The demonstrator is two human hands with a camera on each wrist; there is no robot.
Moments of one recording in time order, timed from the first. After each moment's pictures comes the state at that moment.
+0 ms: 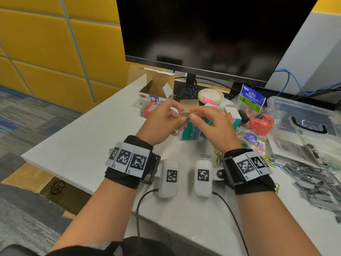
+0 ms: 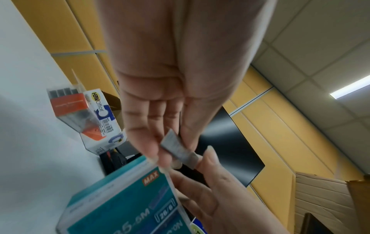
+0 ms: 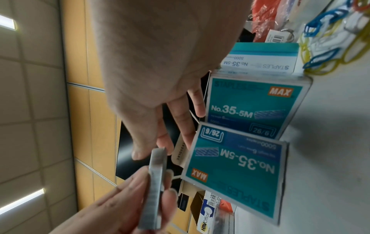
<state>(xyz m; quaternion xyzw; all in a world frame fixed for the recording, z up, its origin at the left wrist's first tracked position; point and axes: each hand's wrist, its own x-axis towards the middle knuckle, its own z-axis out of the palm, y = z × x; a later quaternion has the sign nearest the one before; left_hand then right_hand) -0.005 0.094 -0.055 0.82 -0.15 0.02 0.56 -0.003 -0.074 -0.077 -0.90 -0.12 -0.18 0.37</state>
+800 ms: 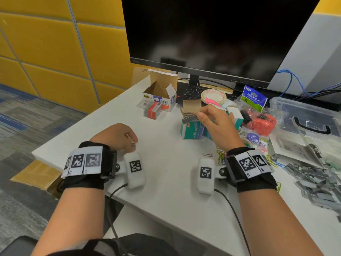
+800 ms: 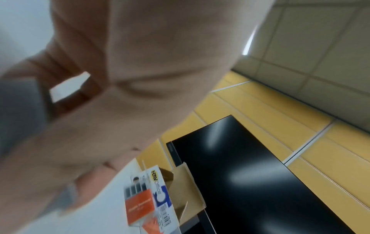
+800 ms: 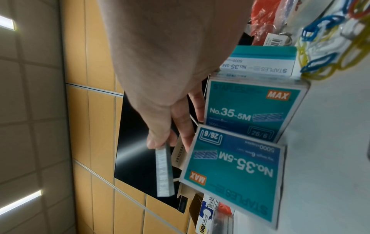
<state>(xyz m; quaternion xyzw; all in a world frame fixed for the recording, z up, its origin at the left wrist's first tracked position) -0.017 0.191 -0.069 0.95 0.02 -0.12 0.27 -0.002 -0.076 -0.076 -0.91 -0.09 -0.15 0.38</state>
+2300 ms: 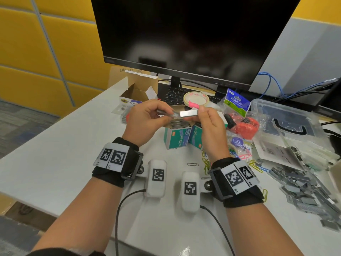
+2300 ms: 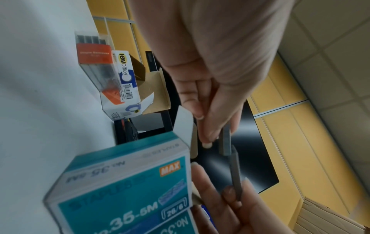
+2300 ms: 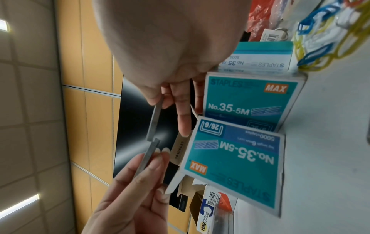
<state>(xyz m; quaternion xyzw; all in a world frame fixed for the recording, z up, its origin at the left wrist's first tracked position) 0.037 0.092 -0.076 0.73 -0.26 0.15 0.61 0.007 -0.072 -0.081 -0.77 0.00 -0.23 0.59</state>
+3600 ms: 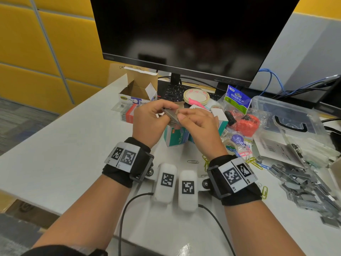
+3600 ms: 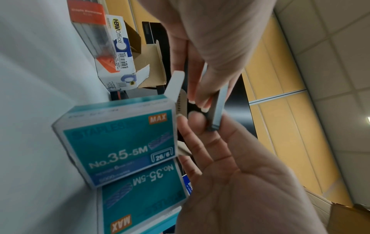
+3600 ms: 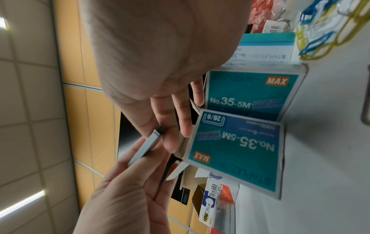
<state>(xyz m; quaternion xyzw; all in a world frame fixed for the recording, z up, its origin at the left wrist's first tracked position) 0.034 0.074 -0.085 0.75 -0.23 0.26 0.56 0.006 -0.065 -0.080 -0.85 -0.07 -0.19 0.49</state>
